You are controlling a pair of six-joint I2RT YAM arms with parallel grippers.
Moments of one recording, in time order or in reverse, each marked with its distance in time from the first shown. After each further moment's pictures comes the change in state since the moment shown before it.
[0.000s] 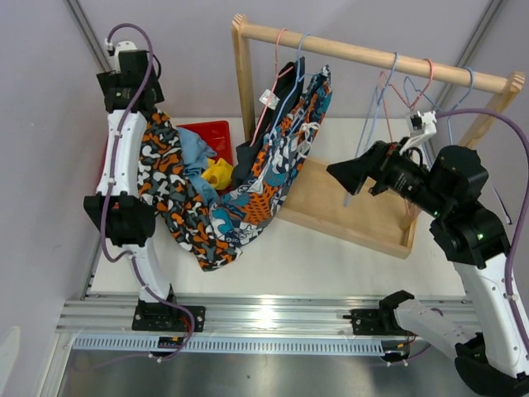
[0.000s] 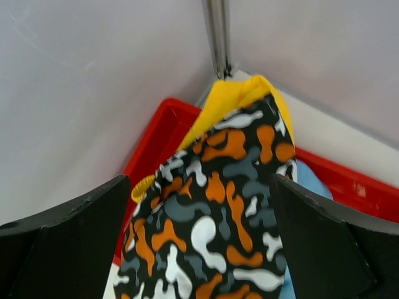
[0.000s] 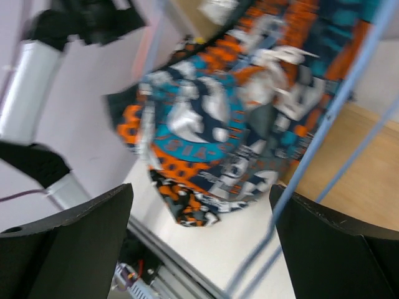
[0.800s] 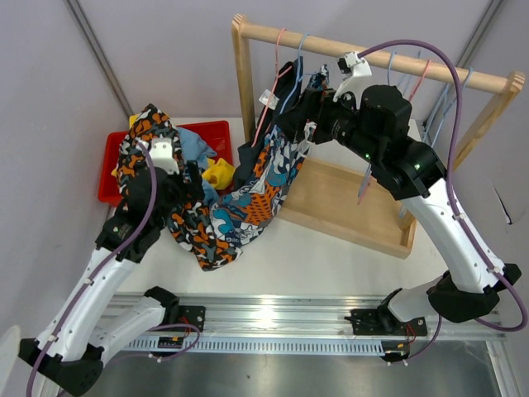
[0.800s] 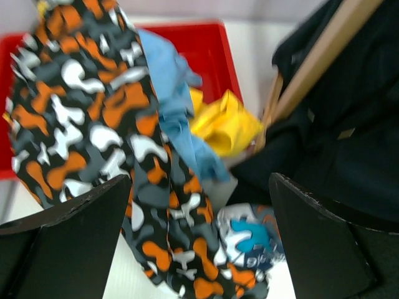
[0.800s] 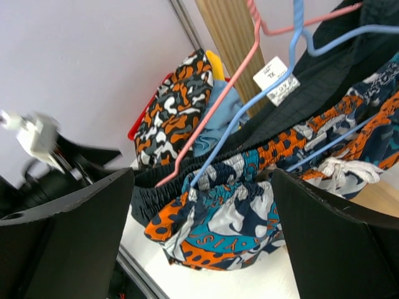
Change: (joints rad) left arm -0.480 -1.129 -1.201 0.216 0.166 -0.063; right arm 0.307 0.500 0.487 0.052 0.288 -0.126
